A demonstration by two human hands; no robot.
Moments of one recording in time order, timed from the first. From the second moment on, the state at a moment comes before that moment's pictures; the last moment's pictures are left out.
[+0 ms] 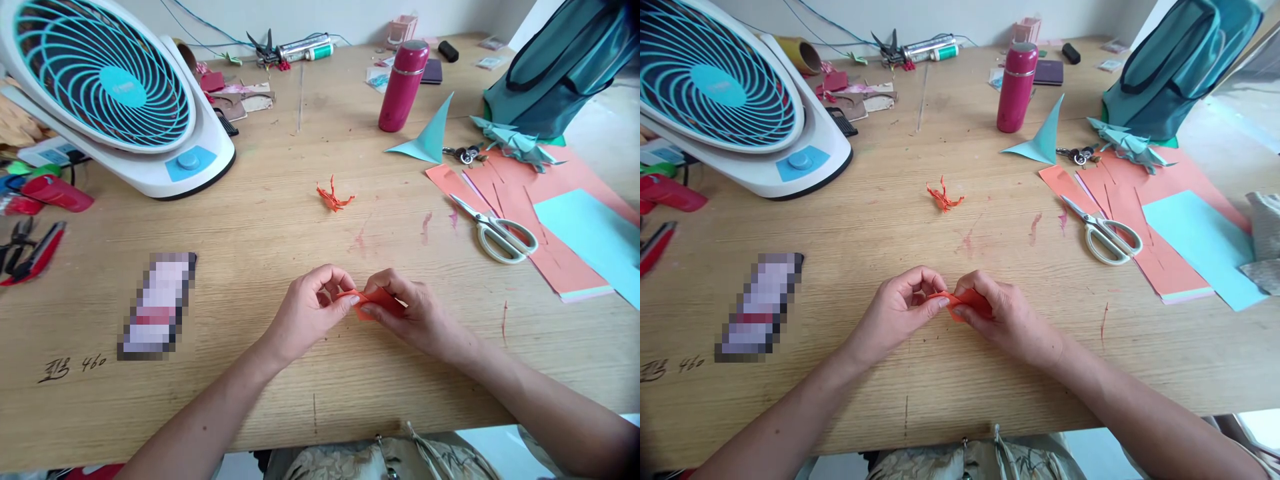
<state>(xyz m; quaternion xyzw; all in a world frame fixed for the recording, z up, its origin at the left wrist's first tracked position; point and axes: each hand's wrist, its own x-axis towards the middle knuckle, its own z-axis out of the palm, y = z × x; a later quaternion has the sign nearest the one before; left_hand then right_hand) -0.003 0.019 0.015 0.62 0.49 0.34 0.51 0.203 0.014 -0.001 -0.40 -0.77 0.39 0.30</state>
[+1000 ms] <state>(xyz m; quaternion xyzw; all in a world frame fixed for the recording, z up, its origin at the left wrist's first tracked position) -0.001 0.015 0.006 0.80 0.40 0.39 0.23 0.188 0.014 -0.006 -0.45 -0.56 0.60 0.36</state>
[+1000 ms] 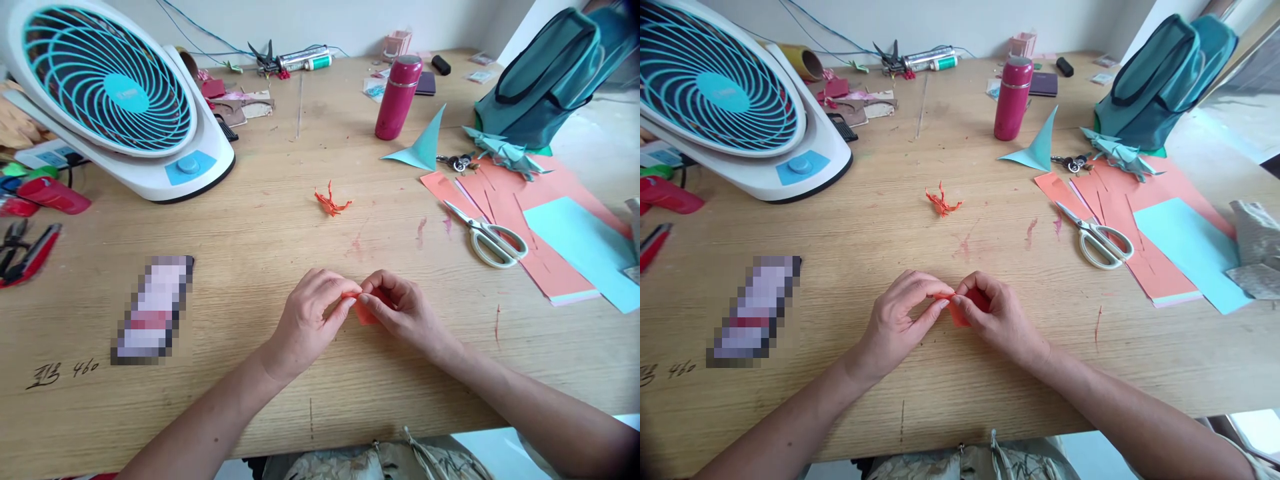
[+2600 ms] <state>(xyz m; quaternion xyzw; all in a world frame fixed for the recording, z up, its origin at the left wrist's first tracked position) -0.013 0.016 0.012 0.85 0.42 0.29 0.14 0.193 0.013 -0.019 -0.43 -0.69 0.45 0.37</state>
